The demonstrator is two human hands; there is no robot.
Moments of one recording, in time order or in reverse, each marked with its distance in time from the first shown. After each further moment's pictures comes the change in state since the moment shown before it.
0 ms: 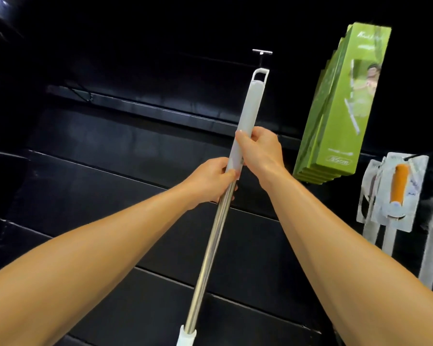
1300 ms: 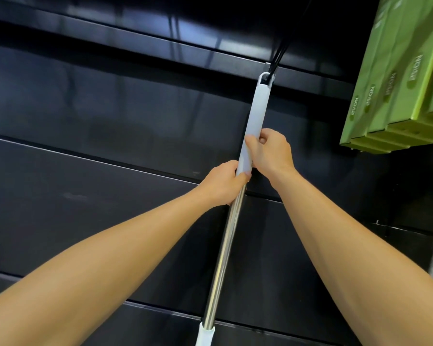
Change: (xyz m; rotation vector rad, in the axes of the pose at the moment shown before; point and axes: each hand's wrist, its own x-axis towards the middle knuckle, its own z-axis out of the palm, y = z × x) left_hand 0.179 -0.203 0.066 0.097 -0.141 0.022; right_hand 0.096 0.209 0.104 -0.301 0.081 0.137
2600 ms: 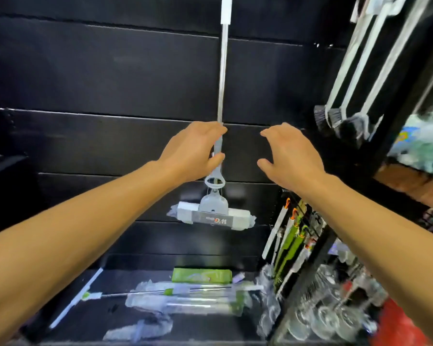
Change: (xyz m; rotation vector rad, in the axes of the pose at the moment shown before) left_hand -0.436 0.094 -0.012 0.675 -0.195 0.189; right_hand -0.446 -0.078 -0.216 -0.744 -0.529 -0.041
